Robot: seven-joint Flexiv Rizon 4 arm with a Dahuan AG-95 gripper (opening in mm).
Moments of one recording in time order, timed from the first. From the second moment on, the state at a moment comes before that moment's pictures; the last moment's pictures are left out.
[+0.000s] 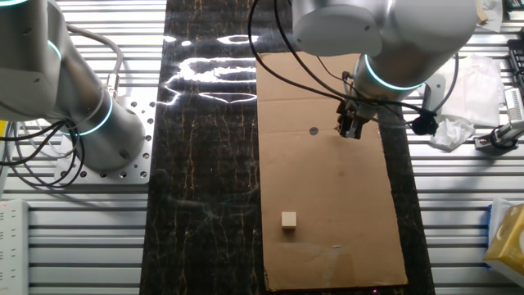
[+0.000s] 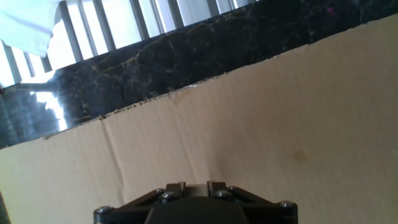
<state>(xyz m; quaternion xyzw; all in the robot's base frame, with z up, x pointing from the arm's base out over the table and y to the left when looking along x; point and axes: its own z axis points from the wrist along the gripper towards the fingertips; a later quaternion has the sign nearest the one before) 0.544 0.015 0.058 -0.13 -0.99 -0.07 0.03</state>
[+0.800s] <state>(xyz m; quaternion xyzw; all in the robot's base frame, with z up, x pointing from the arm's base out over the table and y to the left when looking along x) 0.531 0.017 0.054 -0.13 -0.99 -0.07 0.03</state>
